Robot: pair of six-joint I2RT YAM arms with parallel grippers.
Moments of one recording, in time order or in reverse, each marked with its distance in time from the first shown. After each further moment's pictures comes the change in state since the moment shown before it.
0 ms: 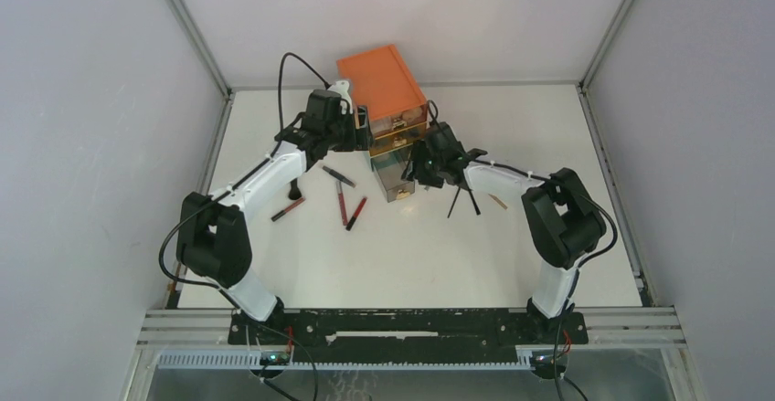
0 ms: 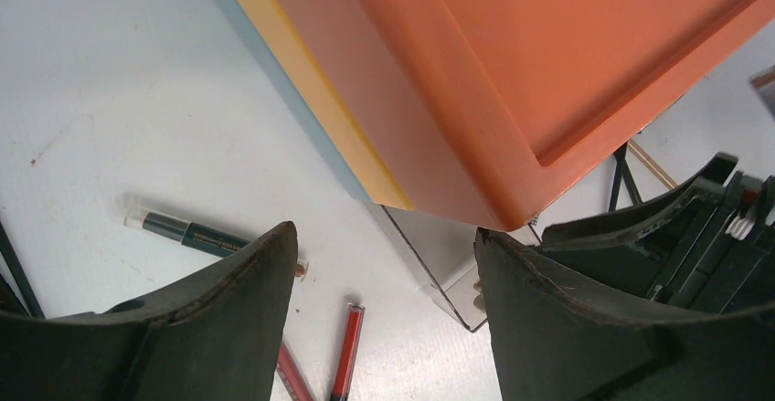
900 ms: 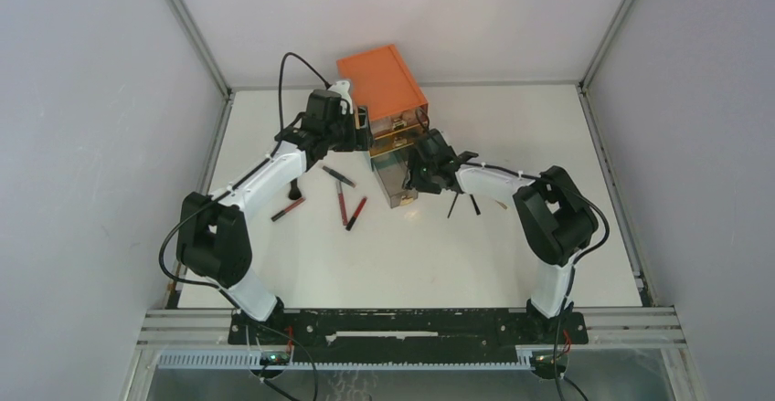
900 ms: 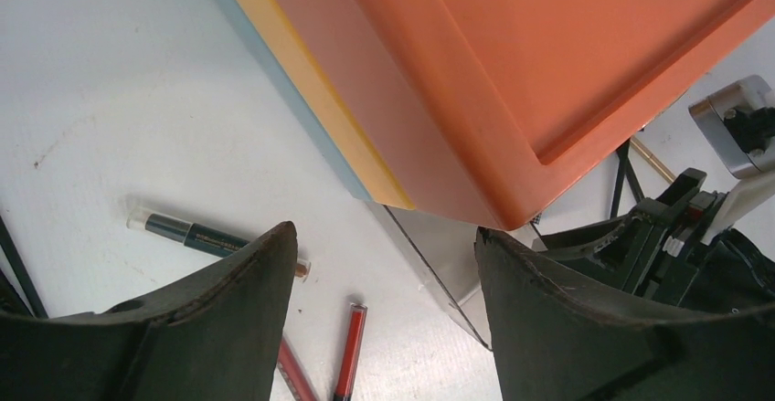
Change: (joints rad) left arm 0.000 0.000 0.000 0.000 0.002 0.010; right arm 0.045 0.051 0.043 -0.077 0.068 -0.039
